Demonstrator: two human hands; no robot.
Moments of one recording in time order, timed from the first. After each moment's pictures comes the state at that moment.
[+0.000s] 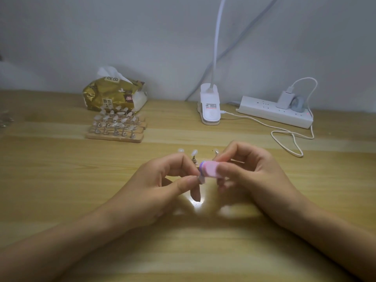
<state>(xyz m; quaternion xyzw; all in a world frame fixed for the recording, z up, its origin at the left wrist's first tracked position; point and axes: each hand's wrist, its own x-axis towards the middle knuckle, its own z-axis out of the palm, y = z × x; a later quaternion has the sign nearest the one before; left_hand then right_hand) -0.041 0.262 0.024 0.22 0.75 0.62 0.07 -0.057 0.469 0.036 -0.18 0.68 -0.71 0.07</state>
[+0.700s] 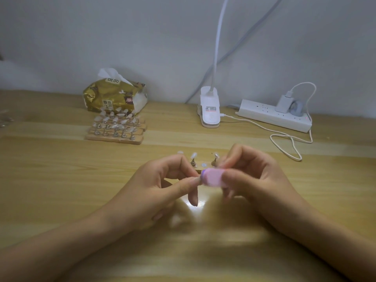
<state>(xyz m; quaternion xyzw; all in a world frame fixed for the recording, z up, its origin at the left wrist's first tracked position) -0.042 0.261 0.022 0.21 0.74 0.64 0.07 -0.054 0.471 0.037 -0.21 0.64 -0.73 0.09</state>
